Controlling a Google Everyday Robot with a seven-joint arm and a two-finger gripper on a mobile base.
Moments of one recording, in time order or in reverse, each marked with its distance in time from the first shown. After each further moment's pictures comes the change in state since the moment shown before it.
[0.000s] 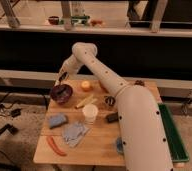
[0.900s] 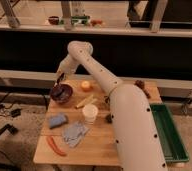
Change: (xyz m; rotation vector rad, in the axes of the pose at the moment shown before) arm -0.014 -0.004 0.013 -0.070 -0.051 -0.082
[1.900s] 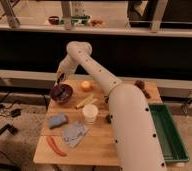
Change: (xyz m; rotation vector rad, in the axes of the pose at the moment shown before) arm 0.011 0.005 0.003 0.013 0.021 -0.015
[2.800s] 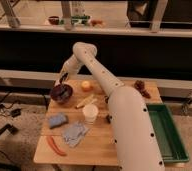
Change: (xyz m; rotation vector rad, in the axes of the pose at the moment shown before) arm 0.014 0.010 0.002 0.034 -0.027 0.035
